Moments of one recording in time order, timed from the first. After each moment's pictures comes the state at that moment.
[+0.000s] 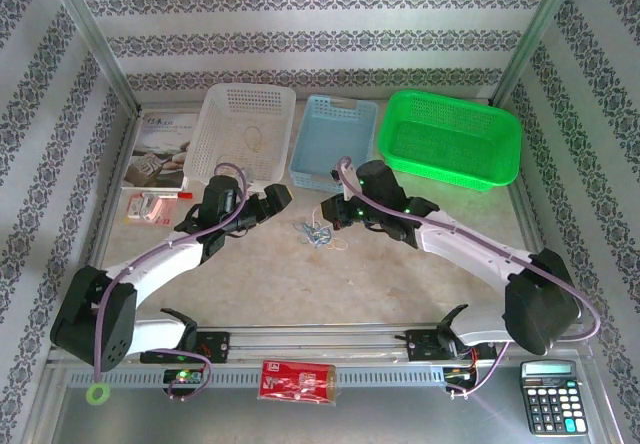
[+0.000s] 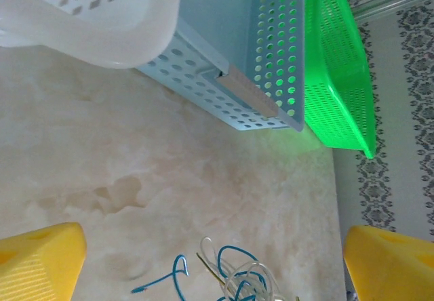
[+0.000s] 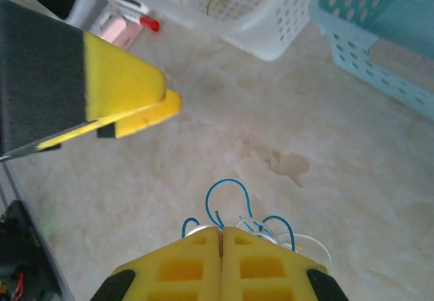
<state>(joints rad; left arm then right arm) -0.38 1.28 0.60 0.16 0.36 -0.91 0.65 1.34 0.89 -0.18 -0.35 0.38</state>
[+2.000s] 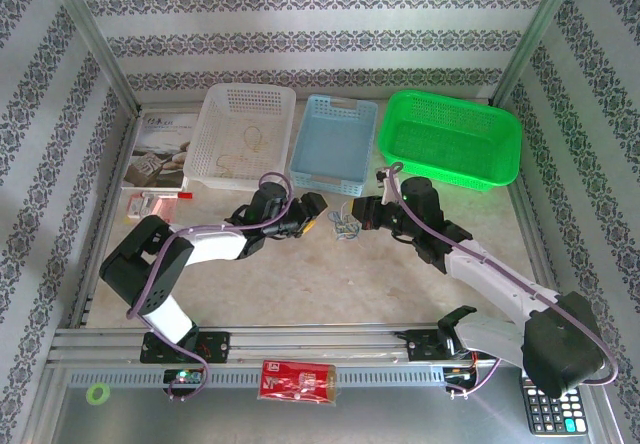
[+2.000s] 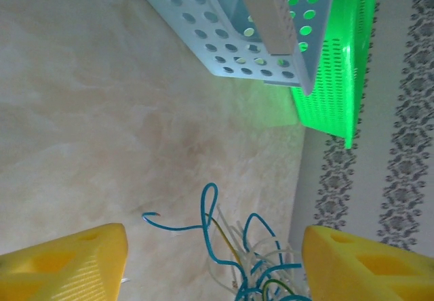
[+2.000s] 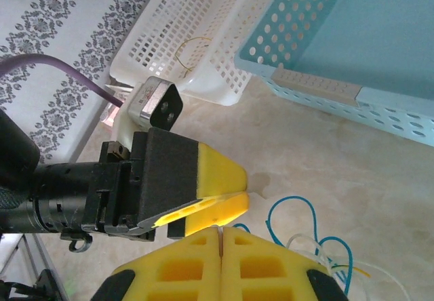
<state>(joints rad) -0.61 1.64 0.70 0.44 0.31 -1.29 0.47 1.10 0.60 0.06 -0.41 0.56</state>
